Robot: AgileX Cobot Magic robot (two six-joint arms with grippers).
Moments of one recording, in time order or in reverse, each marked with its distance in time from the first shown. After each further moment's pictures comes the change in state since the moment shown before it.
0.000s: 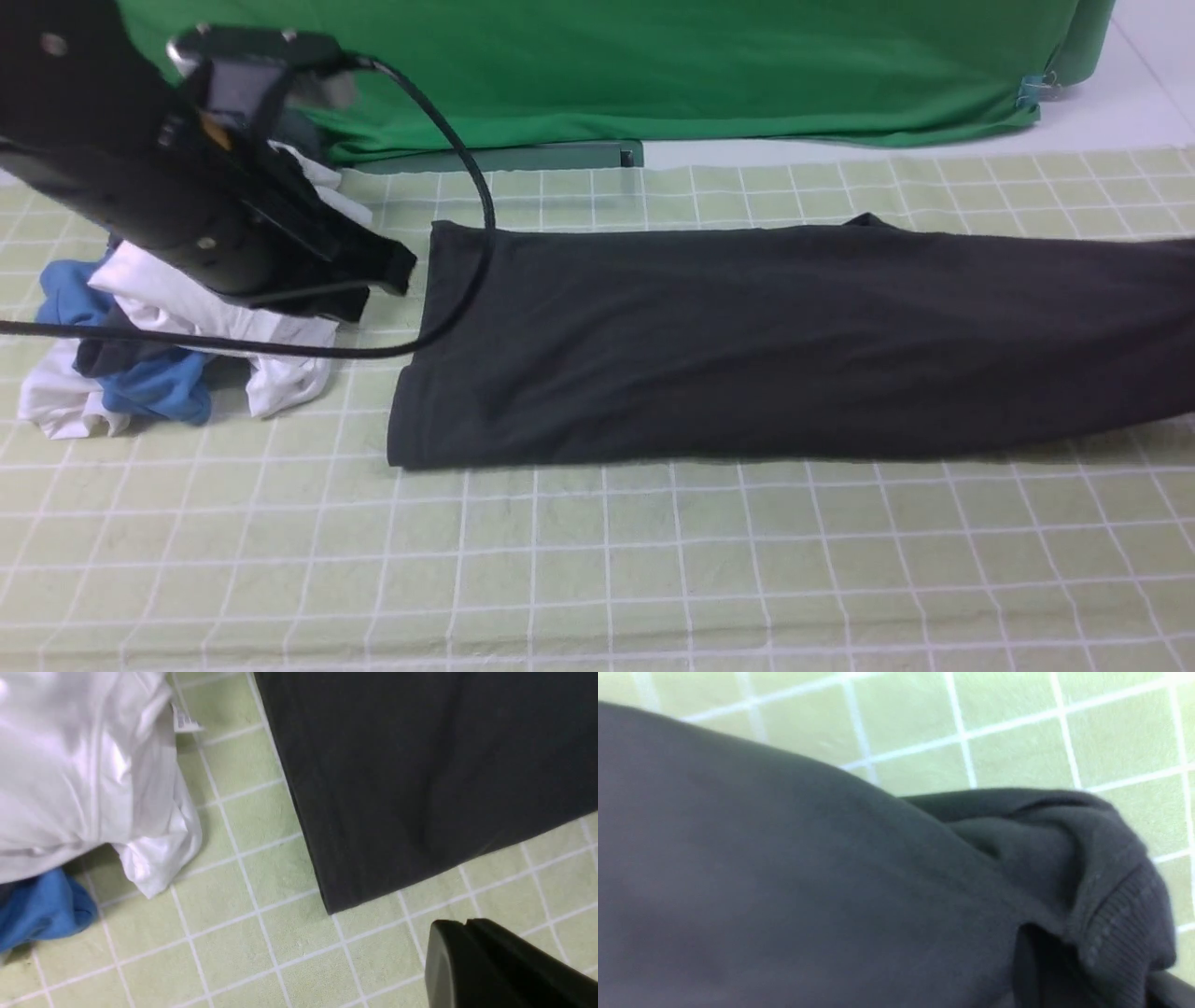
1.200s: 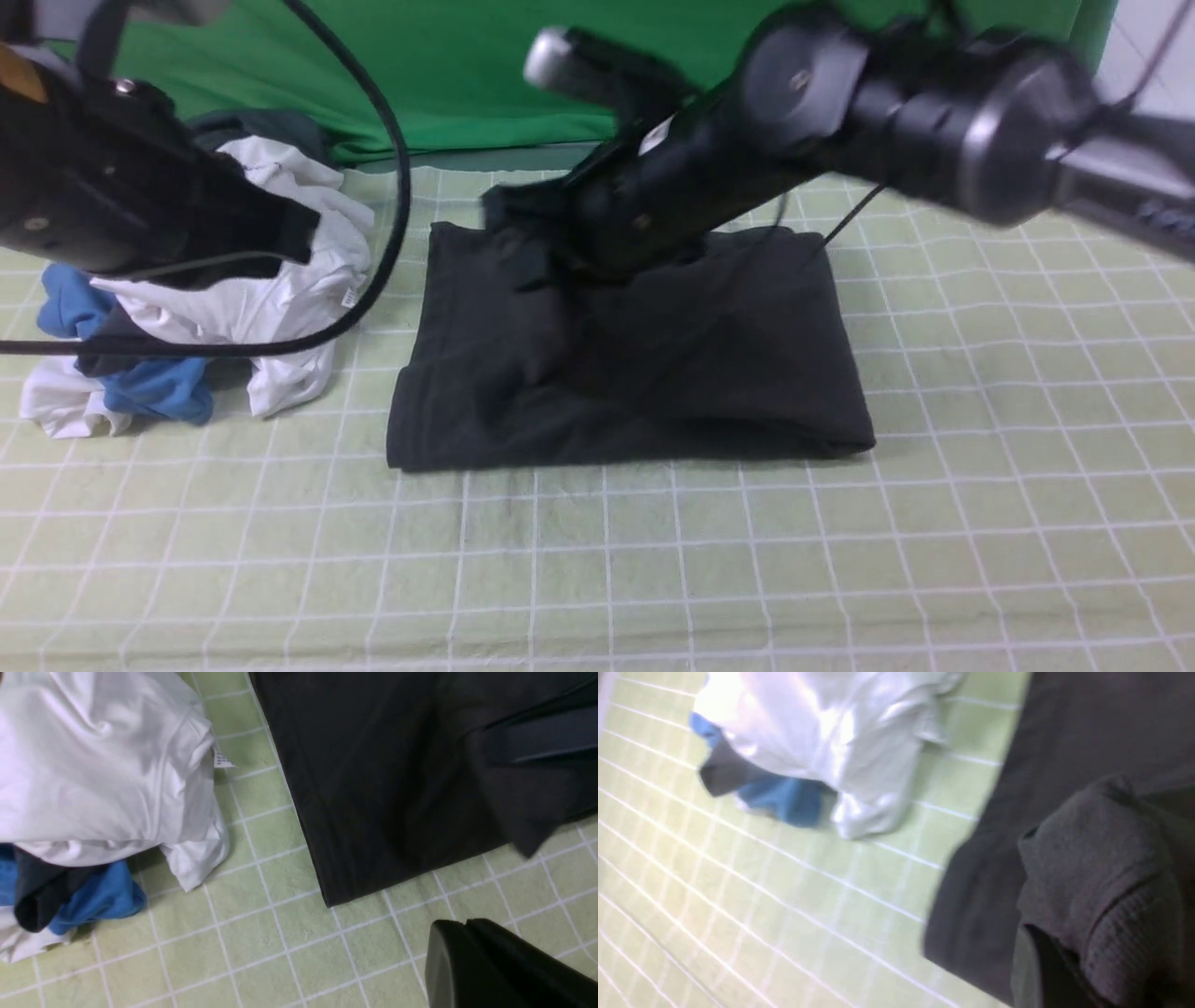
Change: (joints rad) right arm 0.994 0.170 -0.155 0.486 -0.379 0.209; left arm 0.000 -0.234 0.011 0.035 0.072 -0.033
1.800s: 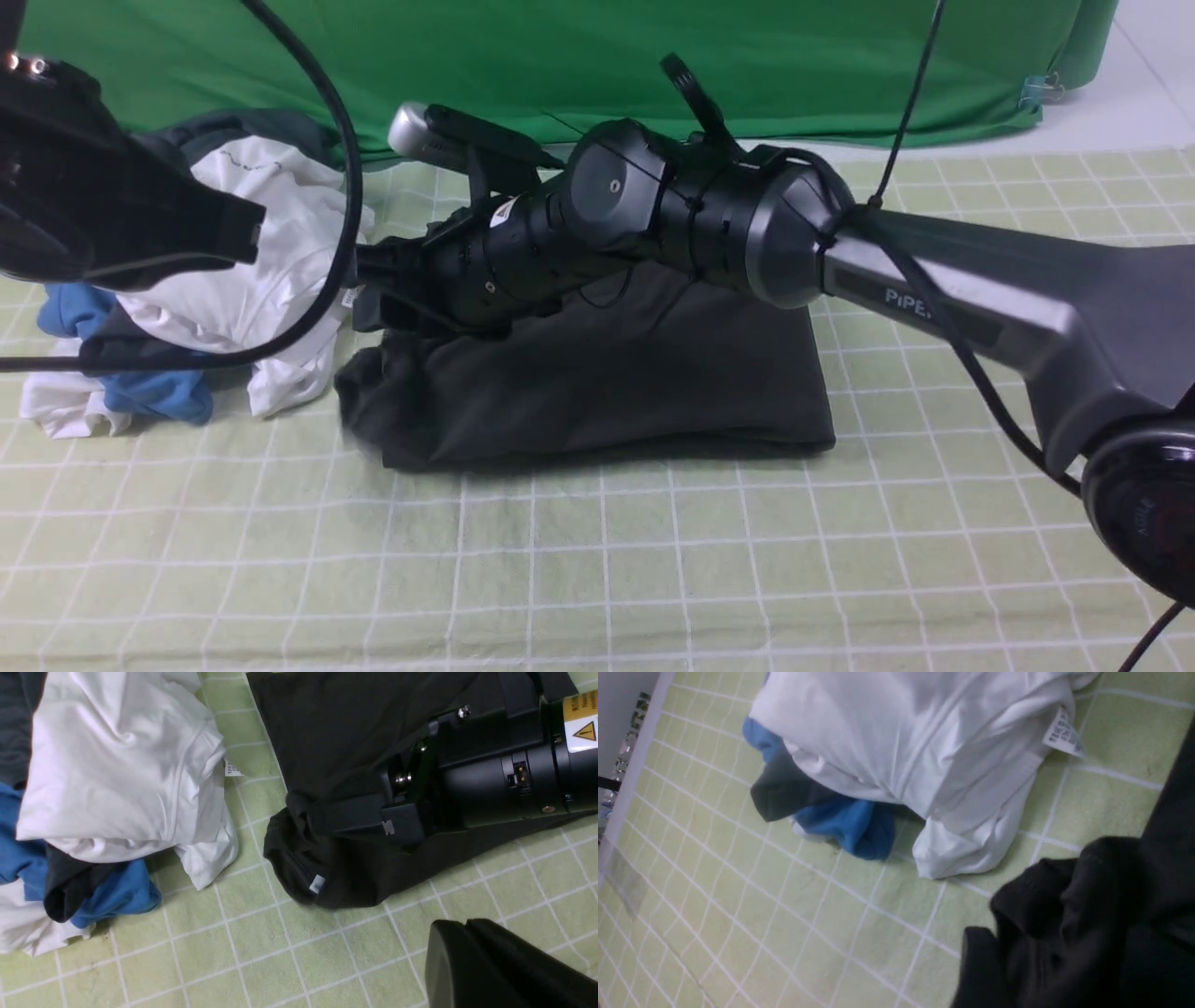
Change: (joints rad) right arm 0.093 0.214 -0.212 0.073 -0.071 -0.001; left arm 0.000 -0.066 0.000 0.017 0.018 -0.005
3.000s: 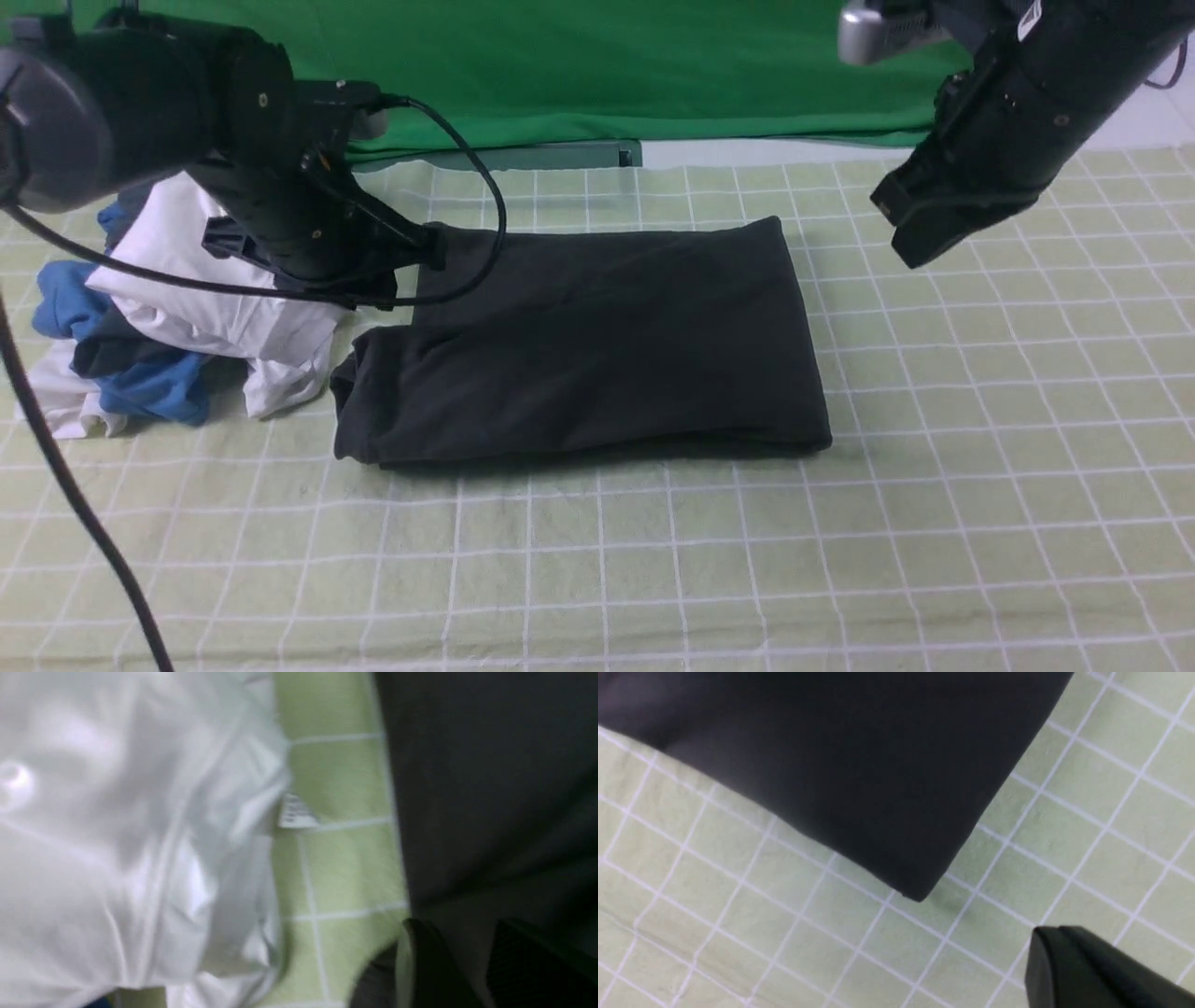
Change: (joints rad) right arm -0.456 -0.460 0.249 -0.503 0.686 -0.313; left arm 0.077 0.759 -0.180 0.080 -0.260 -0.164
